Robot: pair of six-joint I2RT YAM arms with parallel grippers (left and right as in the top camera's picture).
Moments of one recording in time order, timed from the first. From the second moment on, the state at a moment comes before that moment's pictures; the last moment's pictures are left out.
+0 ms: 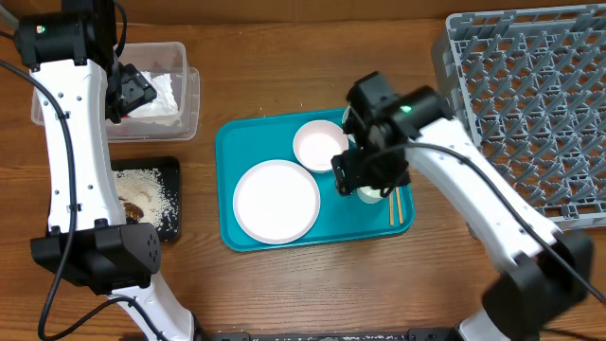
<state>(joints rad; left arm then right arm) 0.14 1.97 2.26 -1.69 -0.31 -0.59 0.51 1.78 1.60 -1.36 -0.22 0.28</state>
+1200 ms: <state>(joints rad) 0.14 1.97 2.26 -1.69 -0.31 -0.59 0.57 1.83 1.42 -1.03 0.05 0.54</state>
